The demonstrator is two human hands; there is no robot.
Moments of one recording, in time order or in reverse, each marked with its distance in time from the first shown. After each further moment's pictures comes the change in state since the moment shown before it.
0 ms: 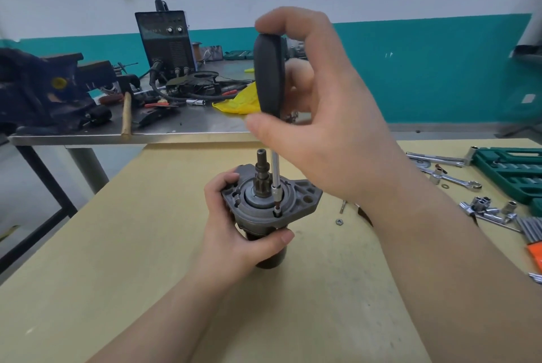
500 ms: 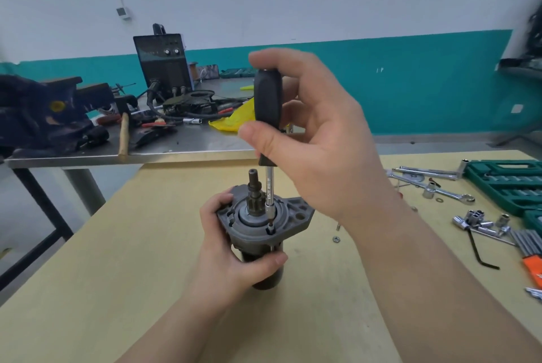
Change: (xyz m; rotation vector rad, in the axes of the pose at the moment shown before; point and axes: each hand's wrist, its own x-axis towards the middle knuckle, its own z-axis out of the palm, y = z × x) left_hand 0.002 -0.006 -0.006 0.009 -0.028 -0.045; right_hand 0.004 0.009 0.007 0.121 0.120 -0.065
